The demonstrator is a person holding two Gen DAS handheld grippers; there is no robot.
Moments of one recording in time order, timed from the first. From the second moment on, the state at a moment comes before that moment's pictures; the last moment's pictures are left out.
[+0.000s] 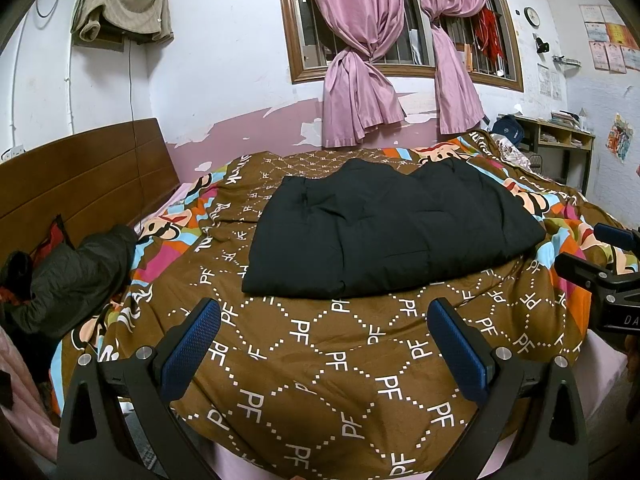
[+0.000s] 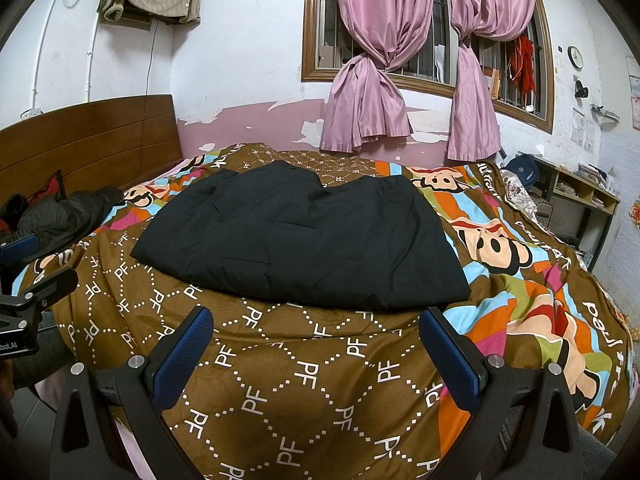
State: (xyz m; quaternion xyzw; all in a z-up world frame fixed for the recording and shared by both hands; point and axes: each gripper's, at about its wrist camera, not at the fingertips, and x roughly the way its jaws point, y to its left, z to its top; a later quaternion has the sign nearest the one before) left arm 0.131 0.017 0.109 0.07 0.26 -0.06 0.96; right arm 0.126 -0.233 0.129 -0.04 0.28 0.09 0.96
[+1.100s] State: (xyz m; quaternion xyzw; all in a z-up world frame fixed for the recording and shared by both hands) left arm 0.131 0.016 0.108 0.08 0.26 -0.06 0.96; right arm 0.125 -0.233 0.129 -0.04 0.28 0.09 0.96
